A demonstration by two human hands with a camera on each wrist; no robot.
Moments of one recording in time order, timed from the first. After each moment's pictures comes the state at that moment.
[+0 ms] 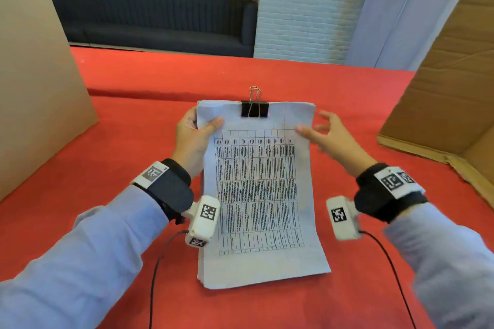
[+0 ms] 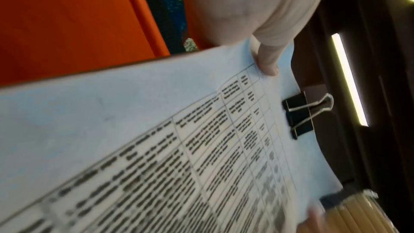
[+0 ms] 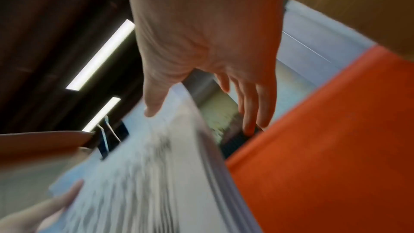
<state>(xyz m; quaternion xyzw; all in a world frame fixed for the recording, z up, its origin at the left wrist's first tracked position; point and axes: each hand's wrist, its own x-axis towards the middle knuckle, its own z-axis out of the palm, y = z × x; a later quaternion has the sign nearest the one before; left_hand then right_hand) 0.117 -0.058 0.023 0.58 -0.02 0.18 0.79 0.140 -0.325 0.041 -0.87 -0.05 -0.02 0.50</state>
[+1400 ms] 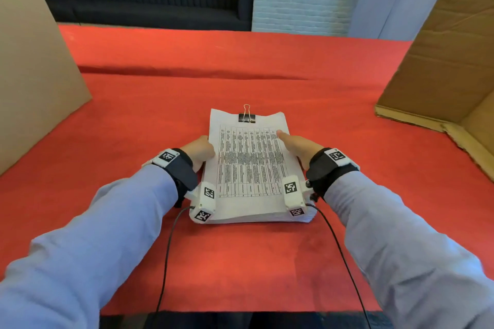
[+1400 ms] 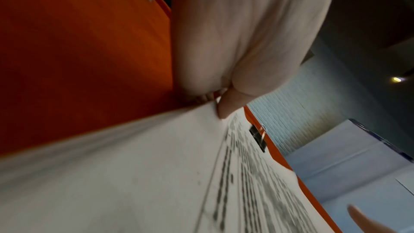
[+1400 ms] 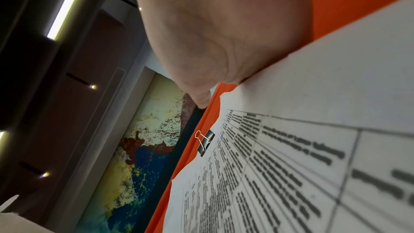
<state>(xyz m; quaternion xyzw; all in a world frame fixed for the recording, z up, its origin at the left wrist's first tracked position) 0.132 -0.060 -0.065 0.79 0.15 -0.17 0.57 0.161 -0.294 -0.057 -0.85 0.11 0.21 0.48</state>
